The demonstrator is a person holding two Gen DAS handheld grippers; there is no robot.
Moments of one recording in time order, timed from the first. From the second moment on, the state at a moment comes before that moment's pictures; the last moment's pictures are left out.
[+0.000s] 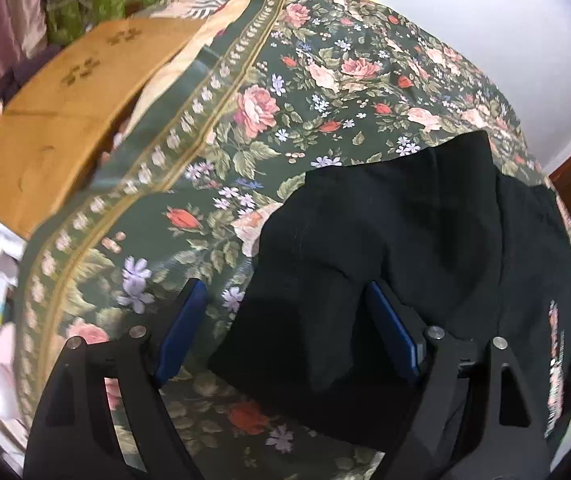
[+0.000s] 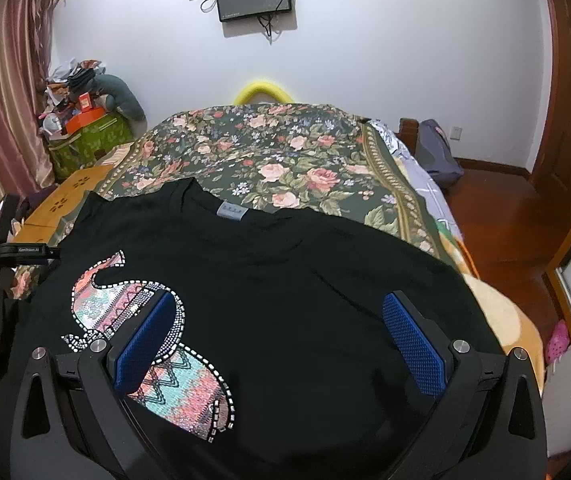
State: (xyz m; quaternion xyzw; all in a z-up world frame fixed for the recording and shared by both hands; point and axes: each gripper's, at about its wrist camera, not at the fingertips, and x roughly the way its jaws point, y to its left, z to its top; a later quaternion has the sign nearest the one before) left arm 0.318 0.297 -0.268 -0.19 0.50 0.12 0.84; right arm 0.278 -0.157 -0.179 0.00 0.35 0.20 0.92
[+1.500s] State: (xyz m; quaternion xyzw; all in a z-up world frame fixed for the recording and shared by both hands) left arm 0.310 0.091 -0.142 -0.01 0.42 -0.04 0.90; right arm 0.250 -0.176 -0.158 0.00 0.32 0.19 0.93
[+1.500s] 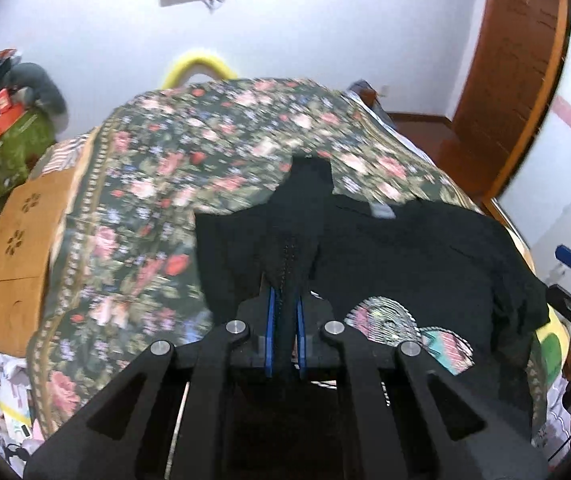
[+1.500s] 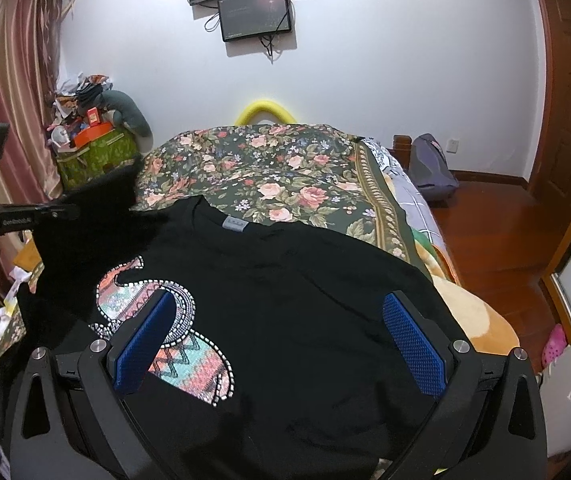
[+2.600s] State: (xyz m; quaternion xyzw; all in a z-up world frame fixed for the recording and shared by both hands) left arm 0.325 0.115 -0.169 0.01 0.44 0.03 0.90; right arm 0.237 -0.254 -0.175 0.02 0.35 0.08 0.93
